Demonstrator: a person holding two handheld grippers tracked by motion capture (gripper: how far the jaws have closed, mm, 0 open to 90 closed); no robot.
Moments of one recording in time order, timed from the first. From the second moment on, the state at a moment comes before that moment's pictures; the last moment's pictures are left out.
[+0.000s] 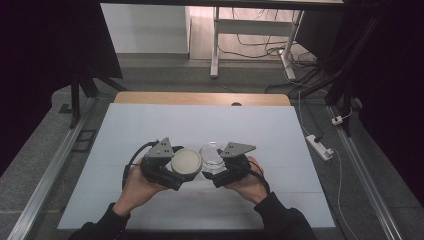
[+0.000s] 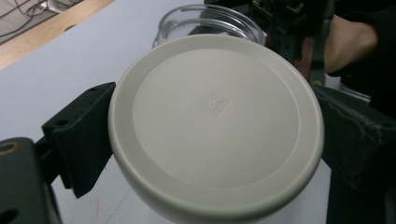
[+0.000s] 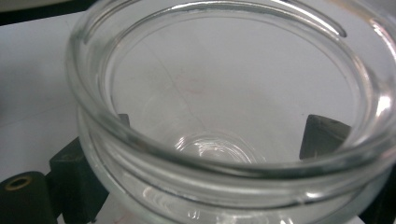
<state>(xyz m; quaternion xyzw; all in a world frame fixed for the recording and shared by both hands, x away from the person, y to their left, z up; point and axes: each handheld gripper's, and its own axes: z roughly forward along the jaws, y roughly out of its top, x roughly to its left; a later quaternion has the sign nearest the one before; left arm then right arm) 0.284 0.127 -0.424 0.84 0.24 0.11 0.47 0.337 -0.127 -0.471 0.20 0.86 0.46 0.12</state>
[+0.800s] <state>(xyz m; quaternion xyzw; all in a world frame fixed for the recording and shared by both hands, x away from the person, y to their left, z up) 0.274 0.117 -0.446 0.85 0.21 0.07 0.47 0.355 -0.136 -0.468 0.22 0.85 0.47 0.14</state>
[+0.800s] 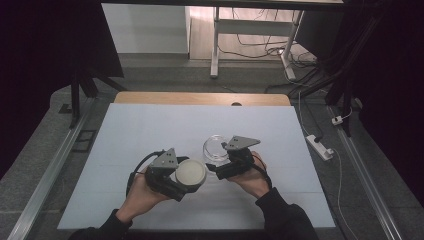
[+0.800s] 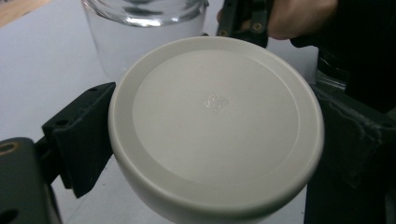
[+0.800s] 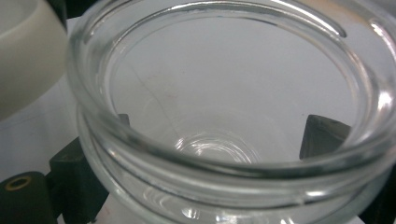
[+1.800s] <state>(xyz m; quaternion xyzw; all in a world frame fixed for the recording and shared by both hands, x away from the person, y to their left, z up) 0.290 0.093 -0.496 0.87 0.18 0.07 0.45 0.394 -0.112 -0.477 0.24 0.84 0.46 0.15</state>
